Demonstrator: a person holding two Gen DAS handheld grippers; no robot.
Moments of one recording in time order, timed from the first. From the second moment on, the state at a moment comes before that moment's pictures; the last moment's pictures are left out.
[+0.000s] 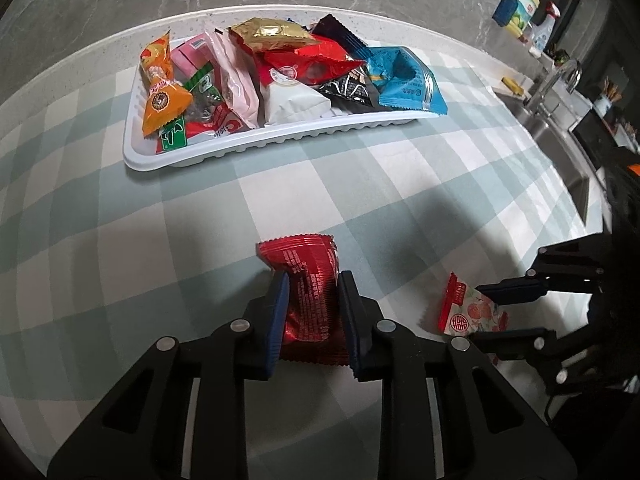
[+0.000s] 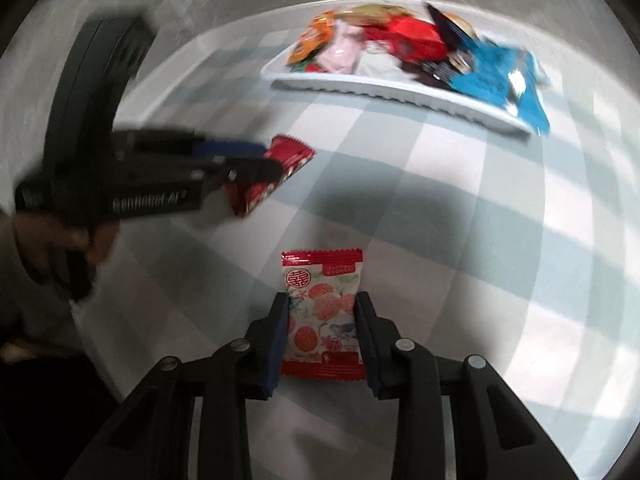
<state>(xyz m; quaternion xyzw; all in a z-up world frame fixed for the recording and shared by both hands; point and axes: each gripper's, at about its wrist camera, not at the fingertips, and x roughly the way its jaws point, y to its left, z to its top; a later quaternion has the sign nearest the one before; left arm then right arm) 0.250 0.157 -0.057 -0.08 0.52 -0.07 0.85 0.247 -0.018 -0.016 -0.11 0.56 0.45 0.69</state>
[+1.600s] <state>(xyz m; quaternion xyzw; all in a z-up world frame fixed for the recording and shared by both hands) 0.273 0.206 0.007 -0.26 0.42 -0.10 0.87 0.354 -0.027 -0.005 0.23 0.59 0.46 0.62</state>
